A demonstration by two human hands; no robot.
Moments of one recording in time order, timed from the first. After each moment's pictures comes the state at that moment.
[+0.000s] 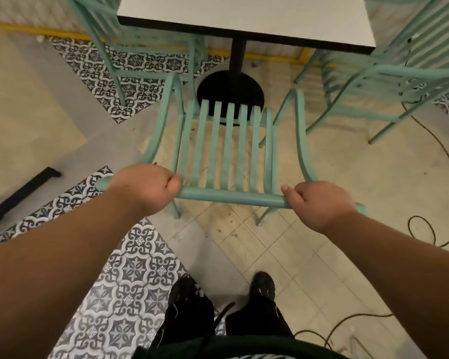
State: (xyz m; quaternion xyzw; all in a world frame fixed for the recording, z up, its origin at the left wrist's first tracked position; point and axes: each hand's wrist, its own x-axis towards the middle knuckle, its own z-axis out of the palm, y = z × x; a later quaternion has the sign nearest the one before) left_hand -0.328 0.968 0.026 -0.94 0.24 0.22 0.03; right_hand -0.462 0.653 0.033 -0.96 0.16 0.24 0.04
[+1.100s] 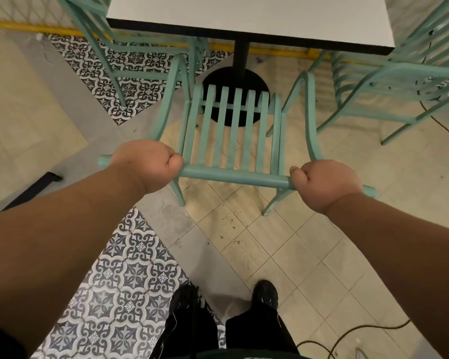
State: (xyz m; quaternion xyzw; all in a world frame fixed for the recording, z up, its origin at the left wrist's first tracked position) left_hand -0.233 0.931 0.004 -0.95 0.28 0.12 0.02; right_hand -0.374 0.603 0.014 -0.98 0.14 0.16 0.02
